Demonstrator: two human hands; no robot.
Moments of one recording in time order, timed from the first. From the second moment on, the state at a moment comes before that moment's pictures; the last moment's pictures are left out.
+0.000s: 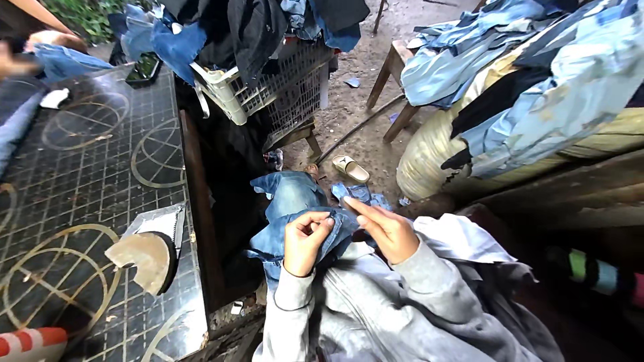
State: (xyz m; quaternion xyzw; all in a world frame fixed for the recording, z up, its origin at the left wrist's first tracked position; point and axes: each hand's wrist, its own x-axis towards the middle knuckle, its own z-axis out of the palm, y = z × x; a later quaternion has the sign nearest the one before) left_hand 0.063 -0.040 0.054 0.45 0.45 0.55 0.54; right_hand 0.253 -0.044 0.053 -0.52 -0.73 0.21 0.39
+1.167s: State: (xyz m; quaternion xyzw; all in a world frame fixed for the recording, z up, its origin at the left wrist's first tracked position) left_hand 0.054 -0.032 0.053 0.50 0.47 0.51 0.51; right_hand 0.245 -0.009 0.059 -0.47 -0.73 0.34 0.37
